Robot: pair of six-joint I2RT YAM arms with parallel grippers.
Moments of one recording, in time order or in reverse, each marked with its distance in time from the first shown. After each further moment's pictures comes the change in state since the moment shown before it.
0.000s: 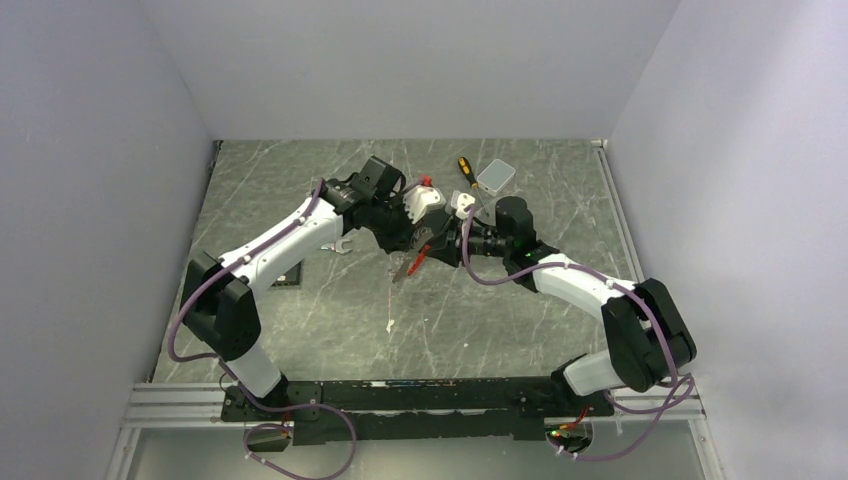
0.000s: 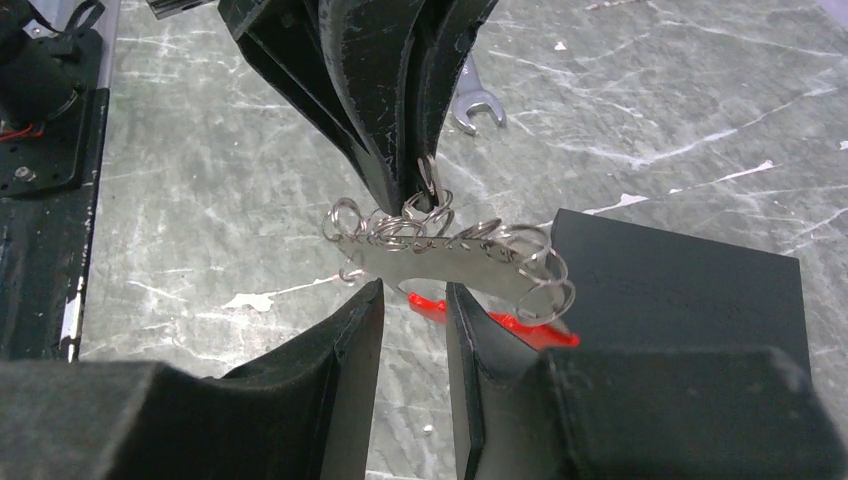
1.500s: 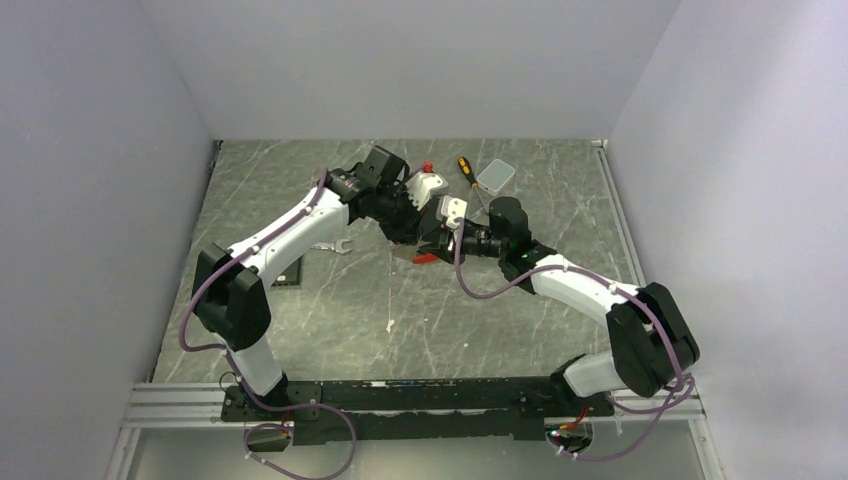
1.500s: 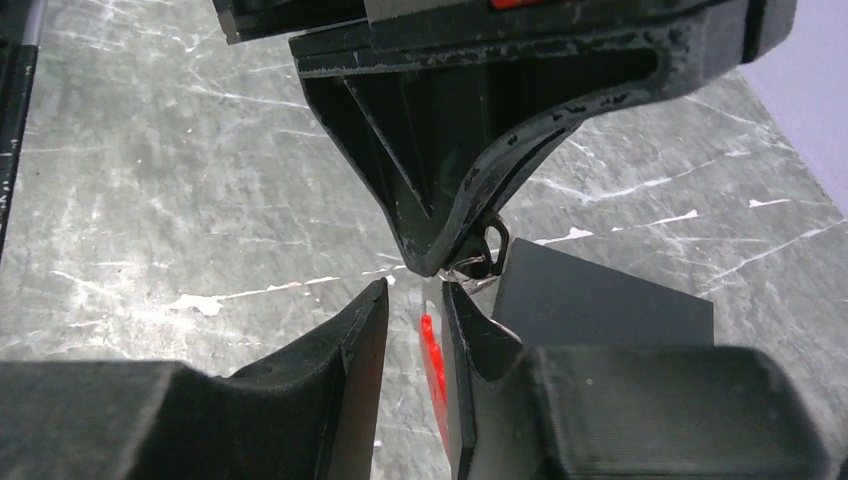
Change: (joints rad) left arm 0.019 0.072 0.101 -0.019 0.054 -0.109; right arm 0.045 -0.024 0.027 -0.032 0.075 -0.157
